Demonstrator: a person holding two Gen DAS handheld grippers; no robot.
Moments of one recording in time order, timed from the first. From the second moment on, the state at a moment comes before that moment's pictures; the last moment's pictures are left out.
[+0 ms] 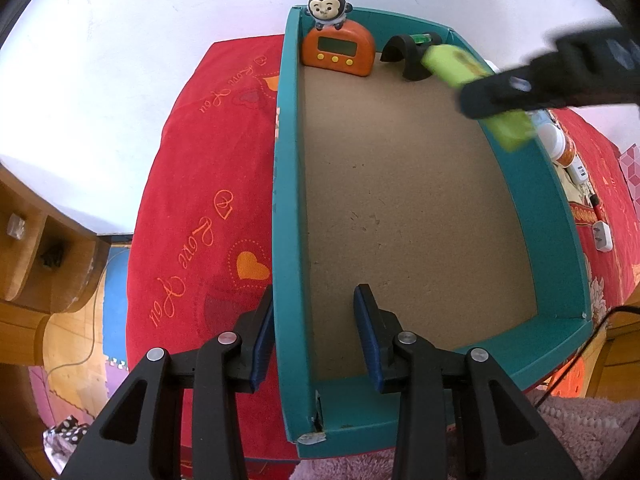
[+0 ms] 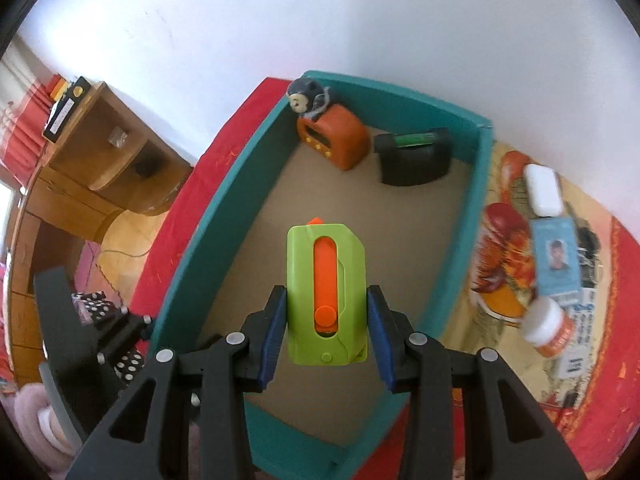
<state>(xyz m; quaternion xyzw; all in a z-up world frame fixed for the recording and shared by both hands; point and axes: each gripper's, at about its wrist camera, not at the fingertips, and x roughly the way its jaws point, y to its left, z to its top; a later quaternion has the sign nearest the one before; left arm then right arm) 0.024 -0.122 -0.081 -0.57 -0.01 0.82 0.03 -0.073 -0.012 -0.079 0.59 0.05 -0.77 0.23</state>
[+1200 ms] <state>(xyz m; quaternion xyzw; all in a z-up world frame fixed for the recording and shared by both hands) 0.024 -0.122 -0.082 -0.57 -0.01 0.82 0.03 -0.153 -0.085 -0.141 0.63 0.04 -0.75 0.19</state>
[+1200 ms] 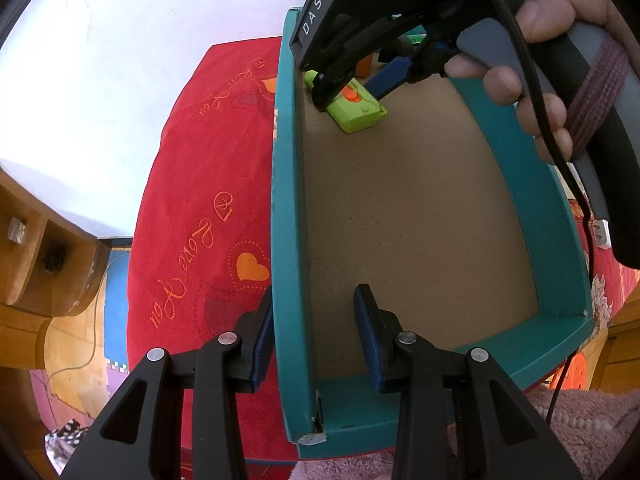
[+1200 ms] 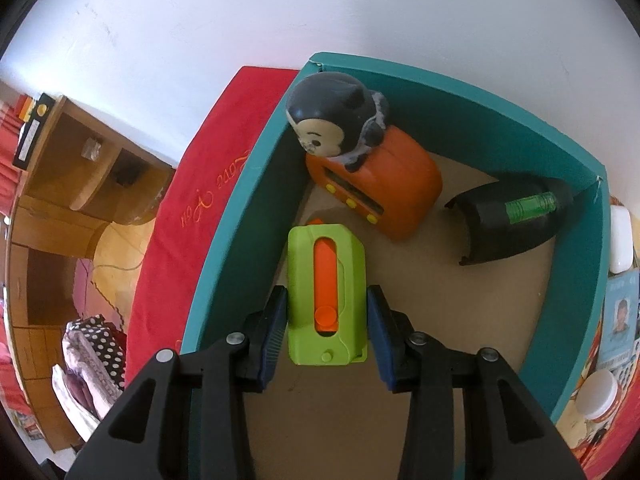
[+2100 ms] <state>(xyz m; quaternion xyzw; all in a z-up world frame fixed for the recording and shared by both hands) 0.023 -0.123 -0.082 -0.57 -0.01 0.82 0.03 -0.113 -0.042 -0.097 0.59 -0.01 -0.78 0.21</state>
